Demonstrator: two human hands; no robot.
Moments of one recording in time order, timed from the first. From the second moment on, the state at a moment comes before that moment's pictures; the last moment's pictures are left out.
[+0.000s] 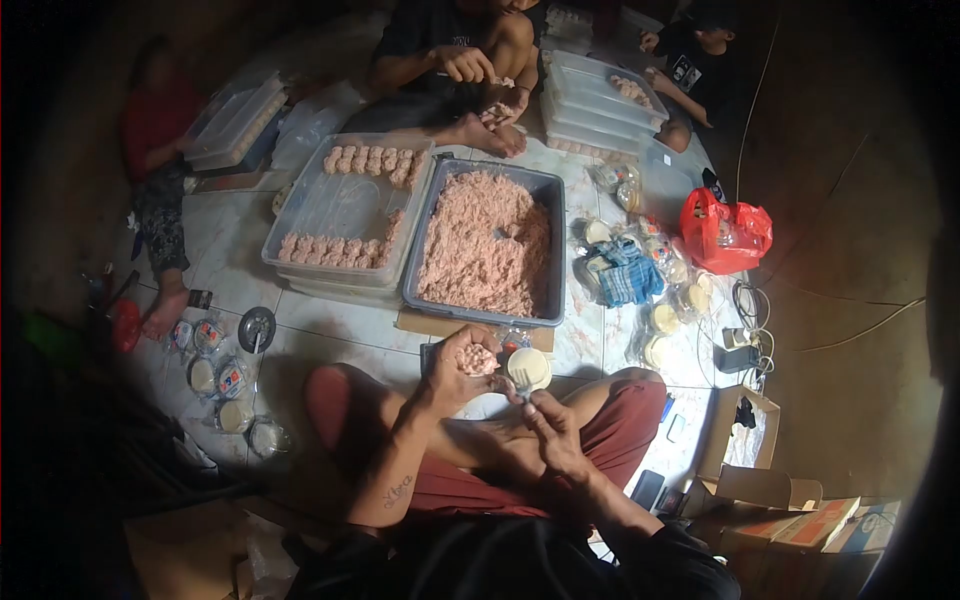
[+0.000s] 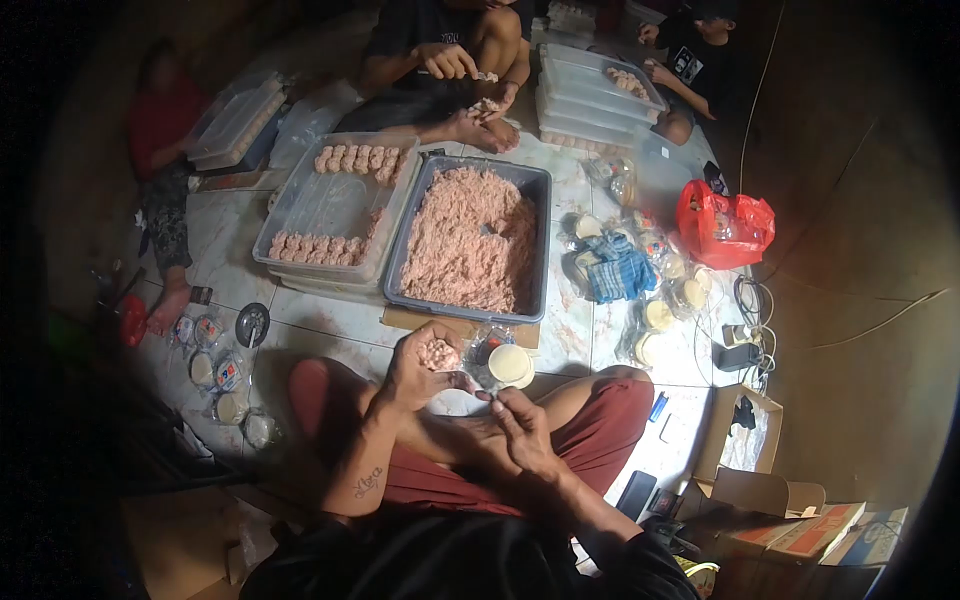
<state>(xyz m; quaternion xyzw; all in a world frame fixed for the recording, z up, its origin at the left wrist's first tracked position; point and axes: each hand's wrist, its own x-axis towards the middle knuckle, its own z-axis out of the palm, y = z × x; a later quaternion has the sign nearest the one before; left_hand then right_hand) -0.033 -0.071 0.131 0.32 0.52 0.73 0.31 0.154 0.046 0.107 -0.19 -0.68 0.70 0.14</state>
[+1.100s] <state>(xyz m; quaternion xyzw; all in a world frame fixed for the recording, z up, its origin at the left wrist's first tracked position) -0.035 -0.073 0.151 0.44 0.61 0.64 0.15 0.141 0.057 0.209 -0.17 -0.86 0.40 0.26</state>
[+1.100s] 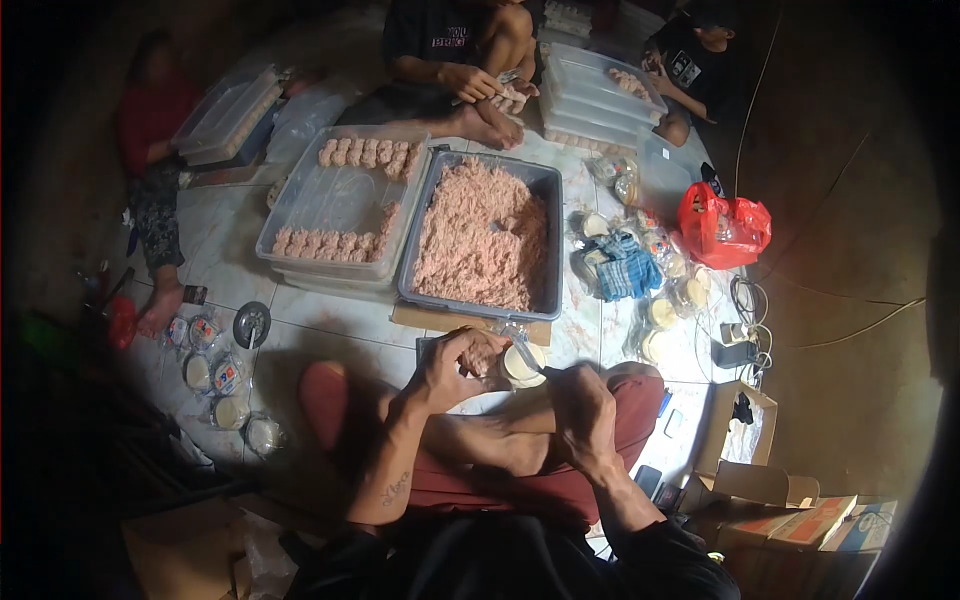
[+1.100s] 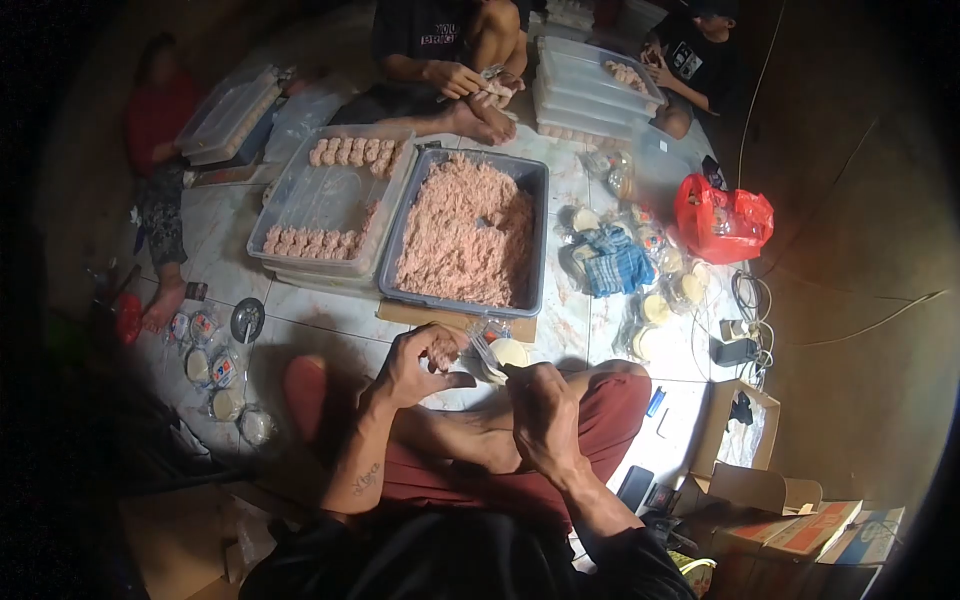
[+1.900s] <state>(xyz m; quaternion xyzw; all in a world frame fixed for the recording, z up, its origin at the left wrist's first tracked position) -0.030 -0.062 0.121 0.35 0.74 0.53 0.20 0.132 0.054 0.186 -0.14 -0.84 0.48 0.18</state>
